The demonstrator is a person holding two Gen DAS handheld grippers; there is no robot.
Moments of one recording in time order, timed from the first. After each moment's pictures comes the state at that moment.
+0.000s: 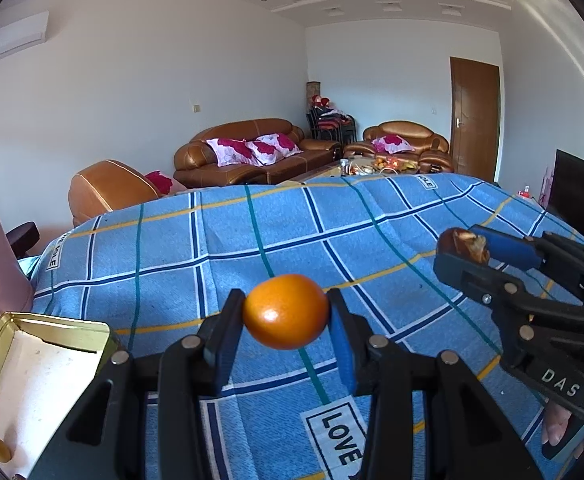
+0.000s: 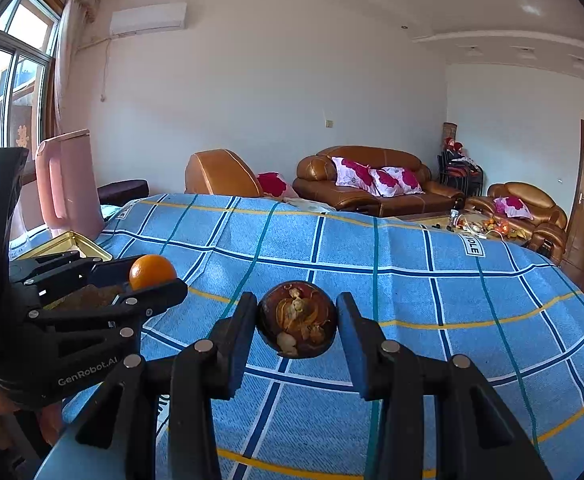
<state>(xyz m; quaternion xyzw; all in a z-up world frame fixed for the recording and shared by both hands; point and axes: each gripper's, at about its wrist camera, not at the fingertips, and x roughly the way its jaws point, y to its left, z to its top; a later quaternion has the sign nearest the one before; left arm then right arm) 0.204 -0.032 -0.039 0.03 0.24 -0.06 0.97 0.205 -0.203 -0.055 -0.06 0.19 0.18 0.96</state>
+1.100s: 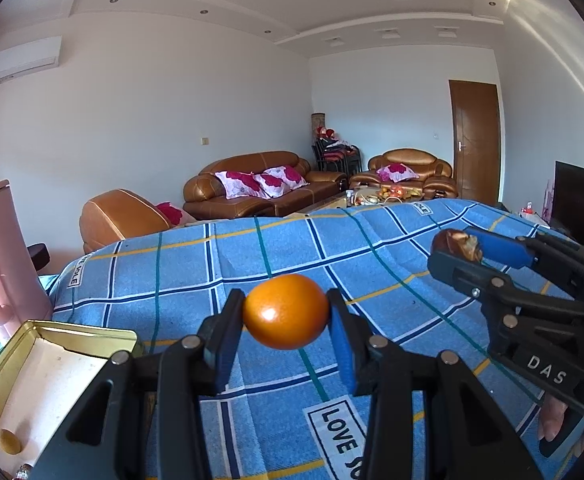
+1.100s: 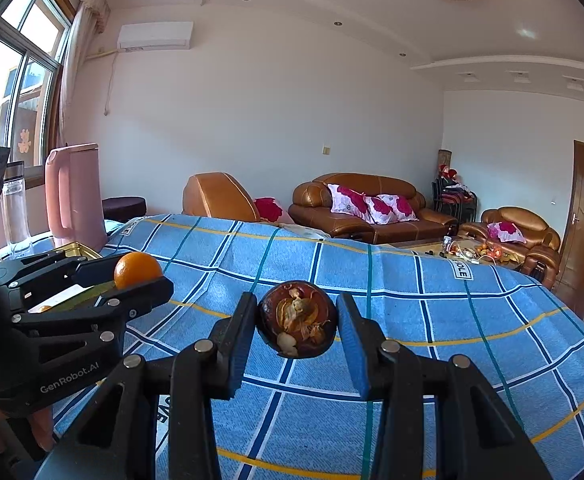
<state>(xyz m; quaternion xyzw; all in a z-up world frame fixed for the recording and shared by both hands) 0.166 -0.032 -0.028 0.04 0.18 -0.04 0.98 0.180 -0.205 -0.053 -0.06 0.13 0.17 0.97</state>
